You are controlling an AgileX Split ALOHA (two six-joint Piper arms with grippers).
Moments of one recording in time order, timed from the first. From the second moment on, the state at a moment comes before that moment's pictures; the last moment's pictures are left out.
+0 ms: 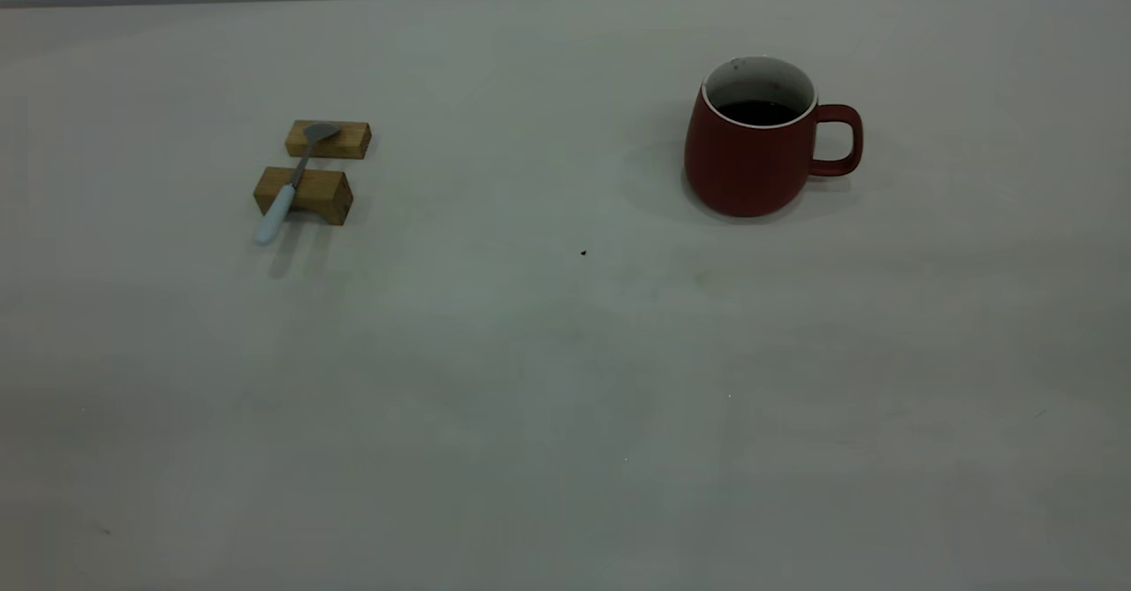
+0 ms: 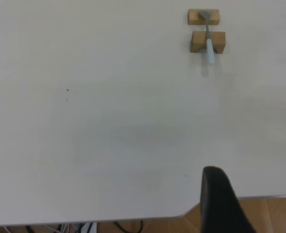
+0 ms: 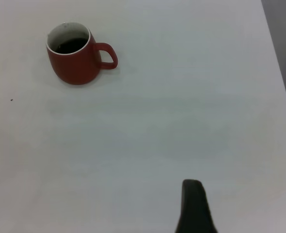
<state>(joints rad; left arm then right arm) 0.01 -0.02 -0.49 -0.02 1.13 0.04 0.05 0.02 -0.47 -0.02 1.13 0.03</state>
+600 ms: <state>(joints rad) 0.01 -0.02 -0.49 -0.02 1.13 0.04 0.05 0.02 -0.47 -0.02 1.13 0.04</state>
